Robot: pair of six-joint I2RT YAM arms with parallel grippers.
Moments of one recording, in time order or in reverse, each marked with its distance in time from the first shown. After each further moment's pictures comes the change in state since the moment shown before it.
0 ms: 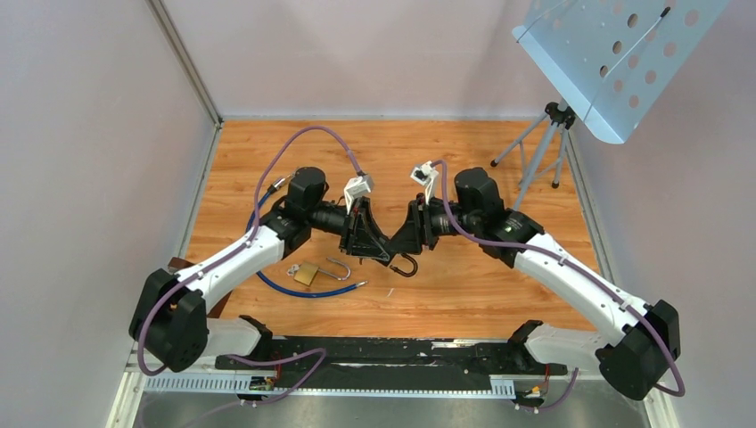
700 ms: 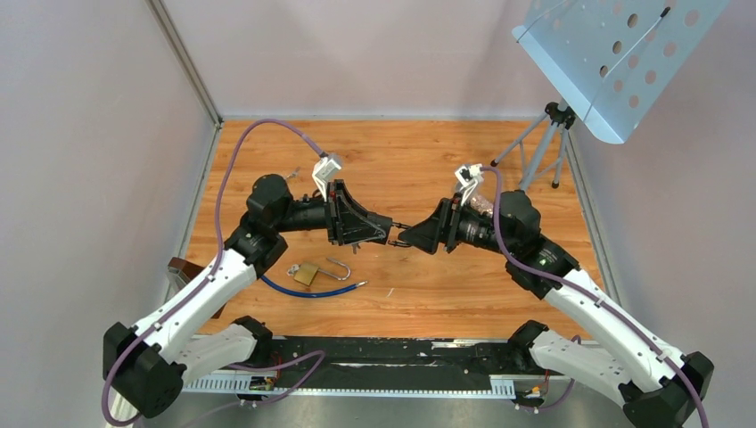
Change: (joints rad) left arm -0.001 -0.269 -0.019 0.087 -0.343 -0.338; right arm -0.009 -0.290 -0.154 0.107 0.286 0.250
